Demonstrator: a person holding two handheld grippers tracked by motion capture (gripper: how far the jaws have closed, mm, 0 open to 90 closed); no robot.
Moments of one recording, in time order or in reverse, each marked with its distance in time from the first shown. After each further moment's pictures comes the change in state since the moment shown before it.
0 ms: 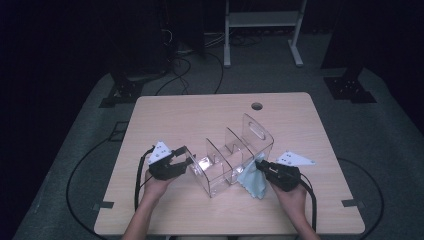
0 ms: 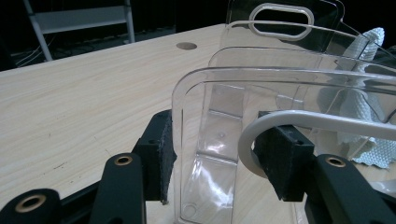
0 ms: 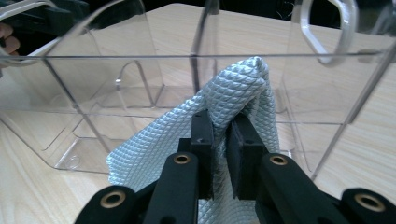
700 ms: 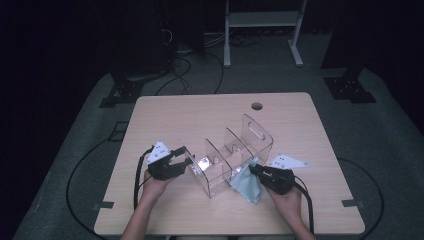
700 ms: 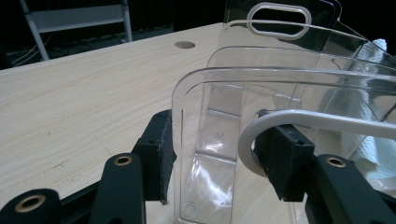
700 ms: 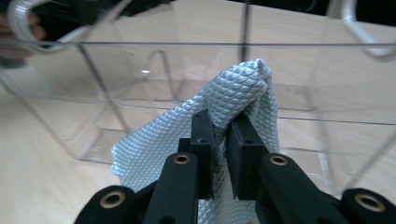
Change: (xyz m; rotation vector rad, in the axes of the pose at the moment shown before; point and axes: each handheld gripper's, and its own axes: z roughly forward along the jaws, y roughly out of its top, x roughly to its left) left arm 0.003 0.000 -0.003 0.005 -0.014 0.006; right arm 0.016 -0.002 0.007 0.024 0.064 -0.020
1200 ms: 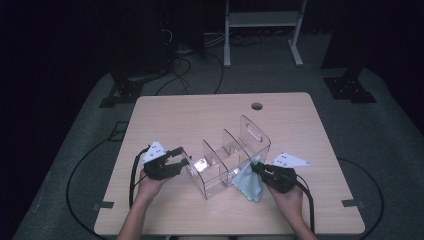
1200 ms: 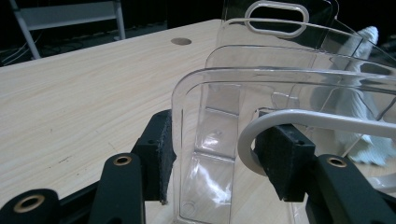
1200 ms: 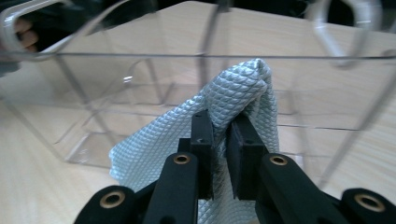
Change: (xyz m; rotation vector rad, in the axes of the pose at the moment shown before) left arm 0.009 -0.001 -0.008 0.014 -0.028 0.003; right arm -0.003 0.003 -0.003 -0.012 -0.017 0.002
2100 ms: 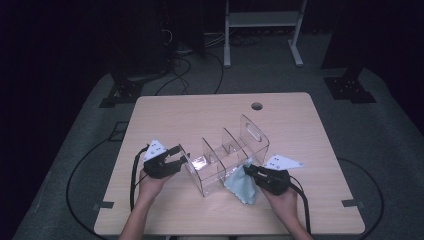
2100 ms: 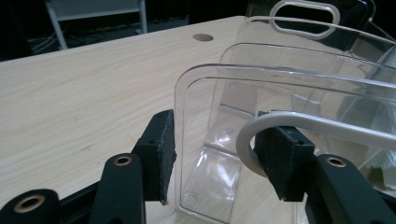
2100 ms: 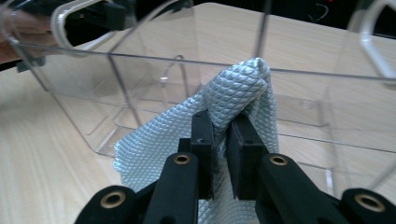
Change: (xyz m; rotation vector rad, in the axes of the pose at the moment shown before) left arm -0.002 0.004 0.001 0.021 0.097 -0.035; right arm 0.016 0.006 0.005 -0.001 0.042 -0.041
